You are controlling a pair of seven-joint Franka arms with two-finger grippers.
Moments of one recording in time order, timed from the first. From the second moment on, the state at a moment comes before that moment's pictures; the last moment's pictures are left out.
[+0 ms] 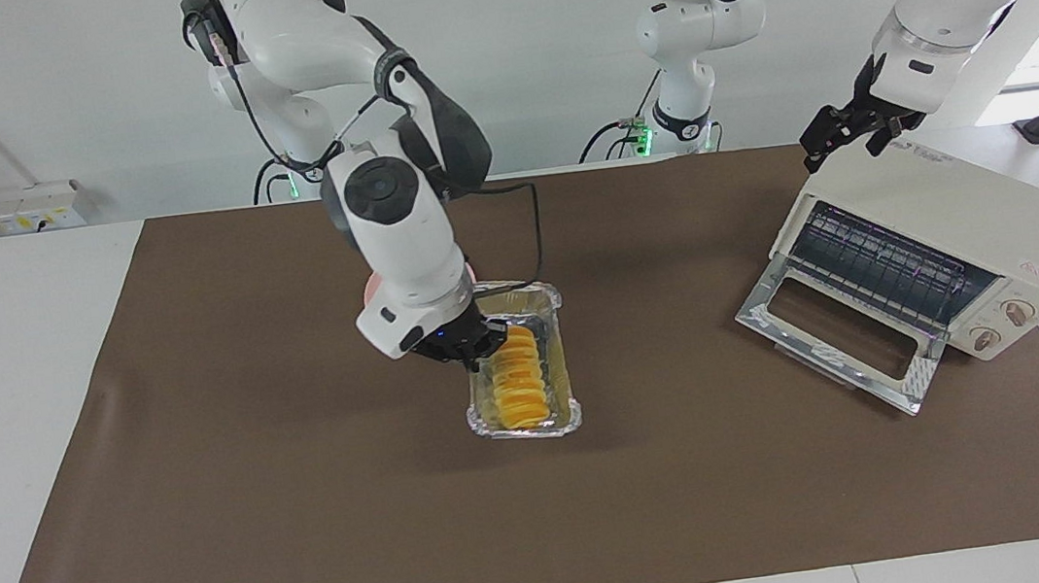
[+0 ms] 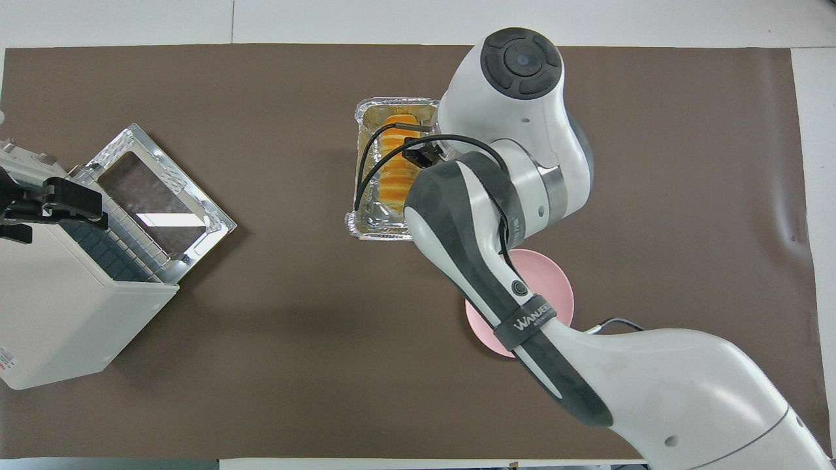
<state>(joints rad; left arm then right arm) 0.04 -0.02 -0.11 -1.60 -0.02 1.46 -0.16 0.48 0.54 0.03 -1.29 0.14 1.93 0.66</state>
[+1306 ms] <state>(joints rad) 0.04 -0.02 -0.11 -1.60 -0.02 1.46 -0.16 0.62 0.63 0.03 -1.49 0.14 2.31 0.72</state>
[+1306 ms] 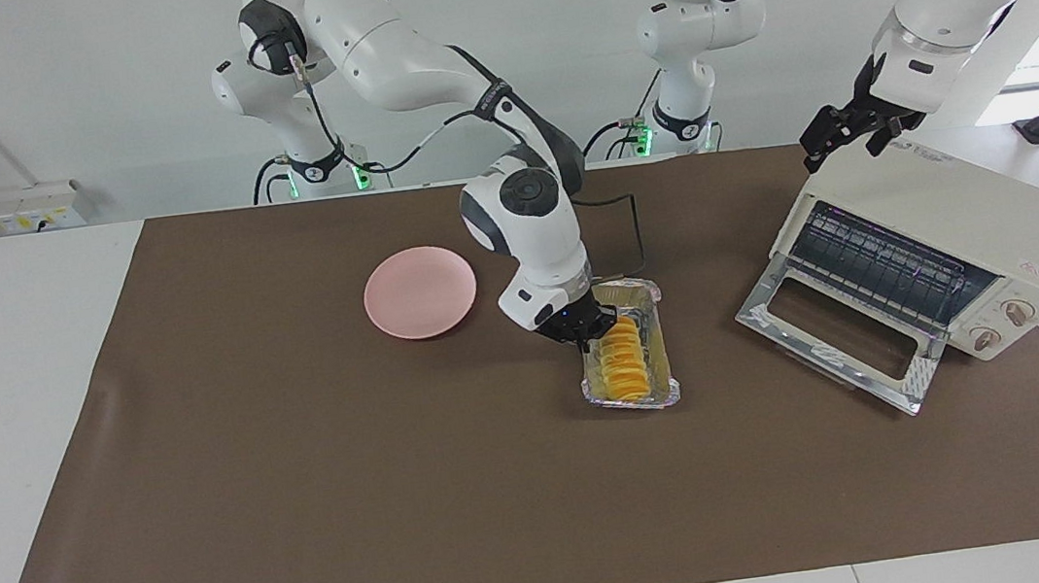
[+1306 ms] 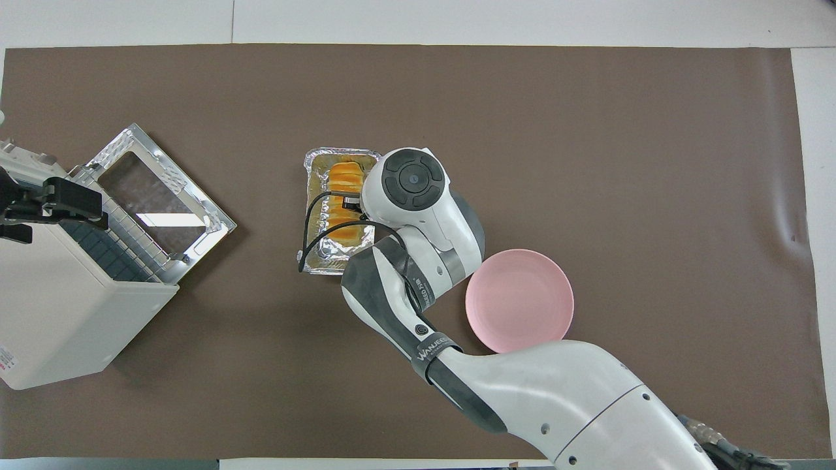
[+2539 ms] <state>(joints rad) 0.04 -0.02 -0.11 -1.60 -0.02 1.46 -0.16 0.36 0.43 0.00 -1.53 0.24 2.21 0.64</state>
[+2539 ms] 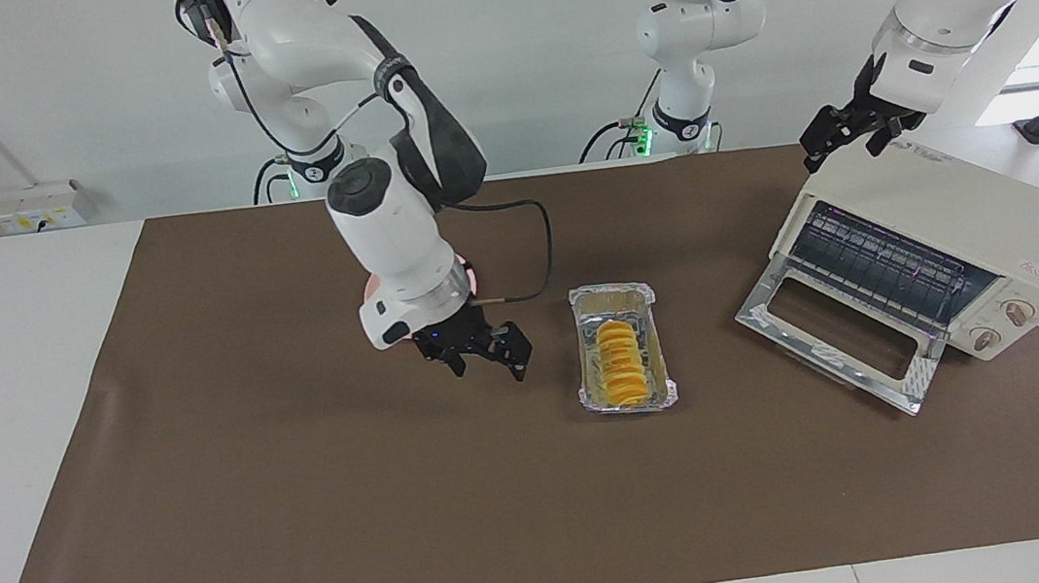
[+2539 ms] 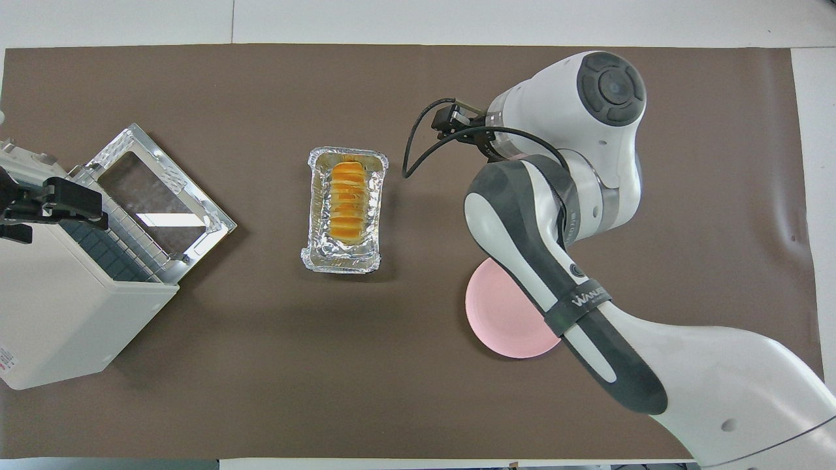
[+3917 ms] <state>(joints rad) 0.04 -0.02 -0.11 -1.60 -0.02 1.46 -0.16 -0.05 0.04 0.00 -1.58 0.05 1.53 -0.14</state>
